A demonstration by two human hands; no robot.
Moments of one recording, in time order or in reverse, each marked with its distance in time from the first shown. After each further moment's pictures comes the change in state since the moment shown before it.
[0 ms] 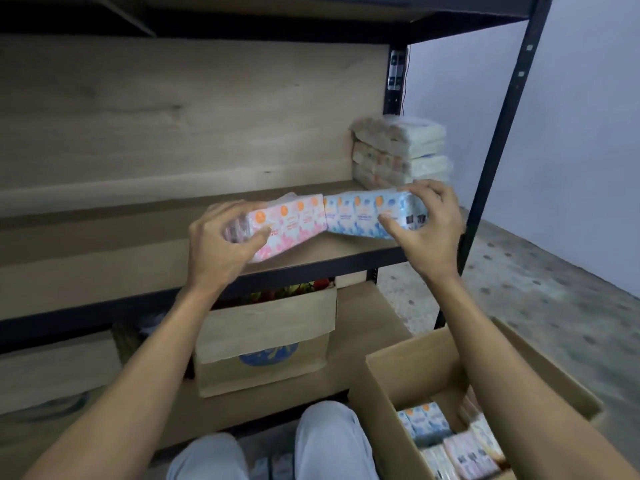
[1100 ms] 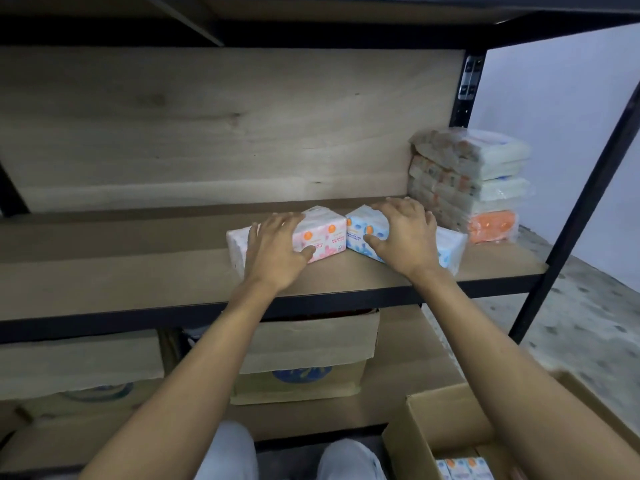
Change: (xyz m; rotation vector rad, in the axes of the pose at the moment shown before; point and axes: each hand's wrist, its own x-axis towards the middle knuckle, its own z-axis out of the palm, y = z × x) left_hand 0.036 -0.049 0.037 0.468 -0.204 -0.210; right_hand 0.038 -0.007 0.129 -0.379 -0.467 -0.070
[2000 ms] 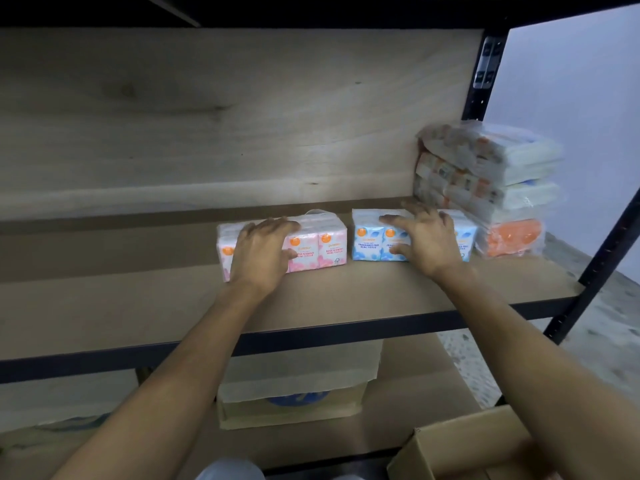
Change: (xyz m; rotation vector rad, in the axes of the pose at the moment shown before) left_hand 0.055 -0.036 0.037 0.223 -0.027 0.109; right_hand 0.055 0.074 0.049 -0.163 -0.213 -0.069
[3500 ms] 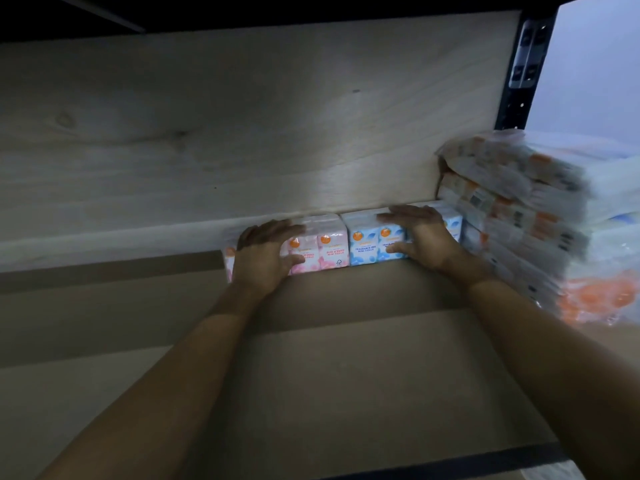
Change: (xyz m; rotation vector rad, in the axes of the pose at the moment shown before) left_hand 0.137 -0.045 0.103 -0.115 0.054 0.018; right_hand 0.161 0.070 0.098 0.343 0.044 -0.207
